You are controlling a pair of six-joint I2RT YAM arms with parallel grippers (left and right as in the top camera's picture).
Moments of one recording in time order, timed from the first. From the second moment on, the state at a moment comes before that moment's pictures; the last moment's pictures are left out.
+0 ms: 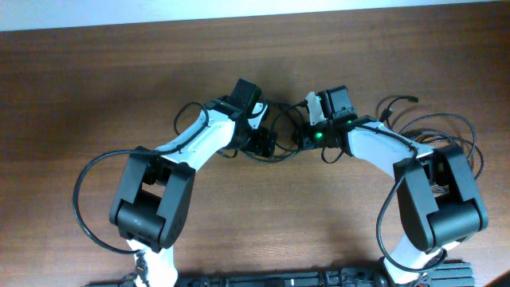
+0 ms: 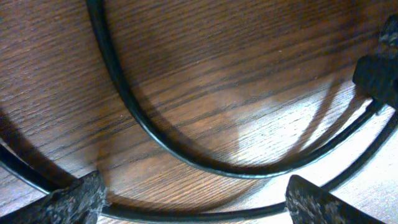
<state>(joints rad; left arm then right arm) -0.49 2.01 1.33 -0.67 0.22 -0.16 0.27 1.84 0.96 -0.23 -0.32 0.17</state>
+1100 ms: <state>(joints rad) -0.49 2.00 1.31 -0.77 -0.05 -0.34 -0.06 1.49 1.26 -0.74 -0.22 0.23</state>
